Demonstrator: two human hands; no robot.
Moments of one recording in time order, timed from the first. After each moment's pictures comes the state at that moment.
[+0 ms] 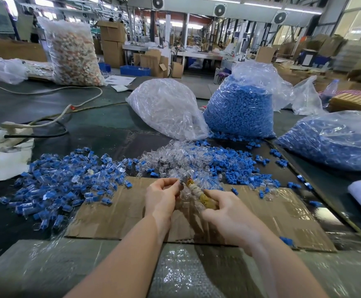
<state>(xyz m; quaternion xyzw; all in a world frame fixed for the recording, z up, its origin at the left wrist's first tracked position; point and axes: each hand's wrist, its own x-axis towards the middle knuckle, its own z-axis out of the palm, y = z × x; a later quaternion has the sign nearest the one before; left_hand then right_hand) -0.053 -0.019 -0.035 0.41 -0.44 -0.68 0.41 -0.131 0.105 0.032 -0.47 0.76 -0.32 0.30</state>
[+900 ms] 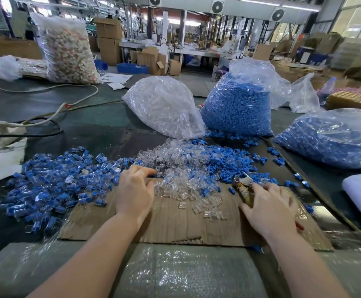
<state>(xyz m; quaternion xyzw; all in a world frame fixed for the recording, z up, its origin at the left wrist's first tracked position) -0.015 -0.046 -0.029 0.45 -0.78 -0.19 0.39 -0.208 0.116 -0.004 -0.34 0.94 -0.04 -0.05</state>
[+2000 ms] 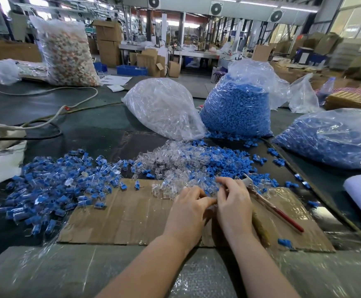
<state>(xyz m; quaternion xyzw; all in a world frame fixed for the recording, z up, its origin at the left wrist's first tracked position) -0.068 0.020 -0.040 0.23 -0.92 -0.17 0.28 -0.164 0.075 -0.026 -0.39 0.80 -0.44 -0.09</state>
